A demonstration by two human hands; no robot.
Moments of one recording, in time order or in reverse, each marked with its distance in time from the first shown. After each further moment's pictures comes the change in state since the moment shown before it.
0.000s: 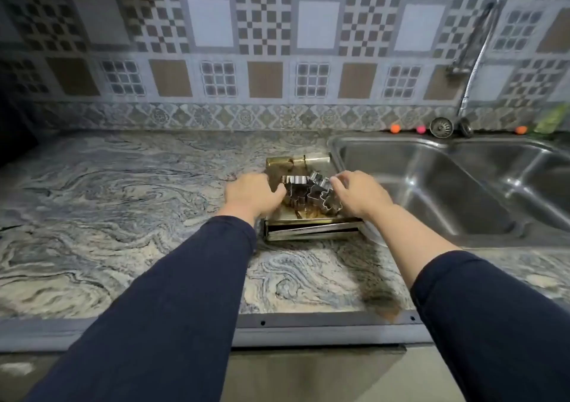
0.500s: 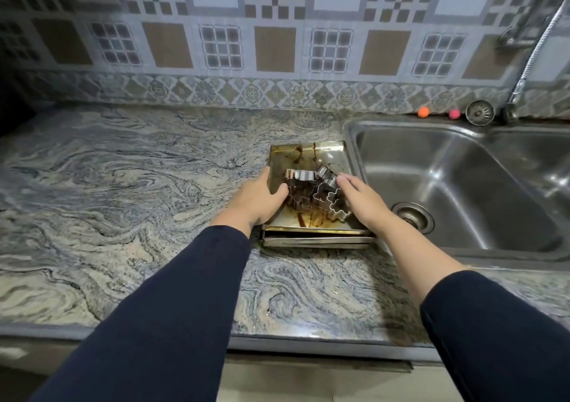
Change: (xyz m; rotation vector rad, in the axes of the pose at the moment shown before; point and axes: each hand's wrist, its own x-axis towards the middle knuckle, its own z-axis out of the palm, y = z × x) left_hand 0.037 -0.013 0.055 -0.343 -0.164 -0.136; right_hand 0.028 0.021 0.036 0.543 -0.206 0.154
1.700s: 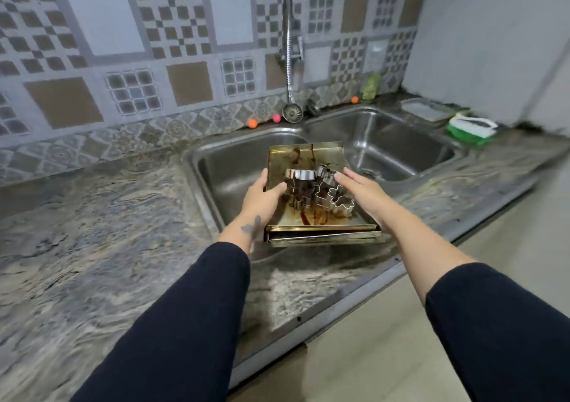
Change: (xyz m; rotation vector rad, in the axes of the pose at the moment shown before) left_hand -0.036 0.245 0.121 -0.736 -0.385 0.280; right_hand -0.117 0.126 -0.205 0.316 0.472 0.244
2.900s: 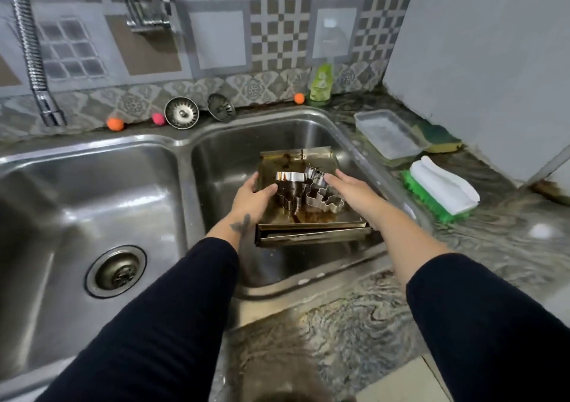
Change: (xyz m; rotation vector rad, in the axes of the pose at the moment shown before) left_hand 0.281 0.063 0.339 -0.101 0.121 -0.202; right_hand 0.357 0.112 -0.286 -0.142 -0.217 0.179
